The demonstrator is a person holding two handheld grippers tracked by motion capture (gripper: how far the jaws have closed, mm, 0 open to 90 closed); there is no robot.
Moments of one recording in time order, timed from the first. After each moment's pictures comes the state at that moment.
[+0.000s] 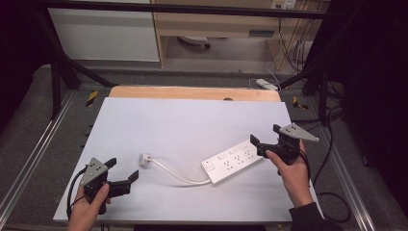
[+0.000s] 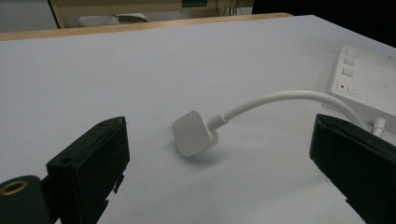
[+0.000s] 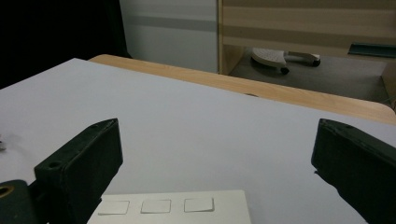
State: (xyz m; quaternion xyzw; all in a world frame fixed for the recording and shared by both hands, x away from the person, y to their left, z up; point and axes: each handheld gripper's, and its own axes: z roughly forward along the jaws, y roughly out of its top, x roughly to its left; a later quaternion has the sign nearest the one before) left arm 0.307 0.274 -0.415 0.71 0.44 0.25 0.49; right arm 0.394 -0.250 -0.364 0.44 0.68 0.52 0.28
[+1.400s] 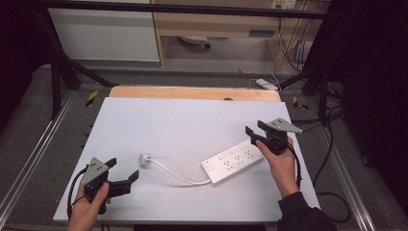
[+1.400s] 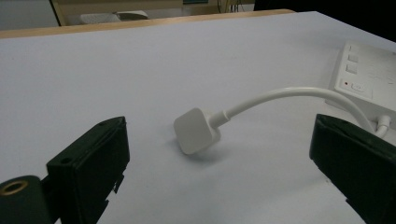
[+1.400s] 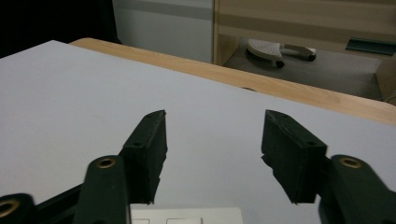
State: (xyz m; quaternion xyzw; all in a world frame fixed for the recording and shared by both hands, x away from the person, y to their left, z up) left arm 0.308 0.273 -0.417 0.71 0.44 0.25 0.49; right arm 0.428 -0.234 -0.384 0.43 0.70 0.49 0.29
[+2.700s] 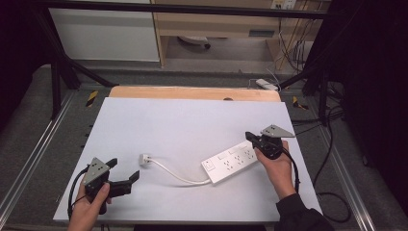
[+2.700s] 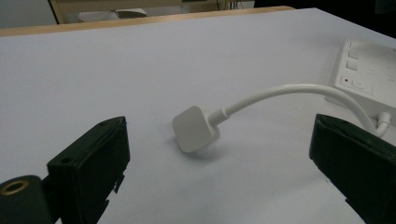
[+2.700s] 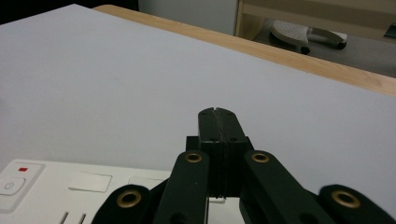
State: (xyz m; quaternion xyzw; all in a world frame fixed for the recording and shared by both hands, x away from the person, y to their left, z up) left arm 0.309 0.272 -0.418 0.72 0.44 0.25 0.48; right arm 0.426 -0.230 -0.409 0.40 0.74 0.47 0.26
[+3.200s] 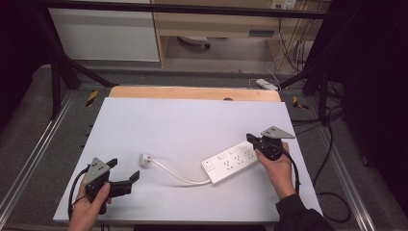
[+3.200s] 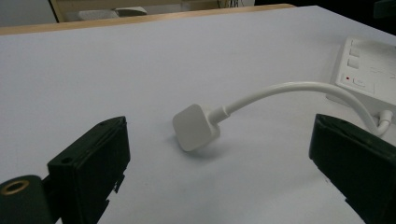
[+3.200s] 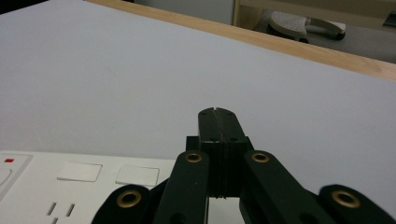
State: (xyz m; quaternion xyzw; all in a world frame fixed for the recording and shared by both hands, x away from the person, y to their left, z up) left arm 0.310 0.272 -0.418 0.72 0.44 0.25 0.48; right arm 0.427 -0.234 -0.418 0.42 0.74 0.46 0.25
